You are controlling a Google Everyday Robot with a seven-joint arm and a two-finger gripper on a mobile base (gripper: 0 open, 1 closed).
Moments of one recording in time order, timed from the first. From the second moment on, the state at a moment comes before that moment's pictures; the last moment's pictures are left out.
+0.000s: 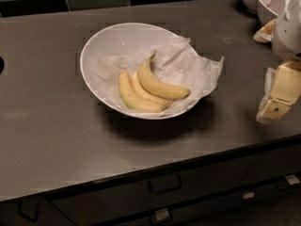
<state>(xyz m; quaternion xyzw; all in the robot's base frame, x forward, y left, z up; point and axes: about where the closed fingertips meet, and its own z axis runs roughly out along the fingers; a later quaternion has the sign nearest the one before) 0.438 -0.217 0.976 -0.60 0.78 -0.03 0.16</state>
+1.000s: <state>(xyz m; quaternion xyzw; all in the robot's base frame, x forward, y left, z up) 0.472 -0.161 0.971 -0.63 0.76 -0.01 0.17</state>
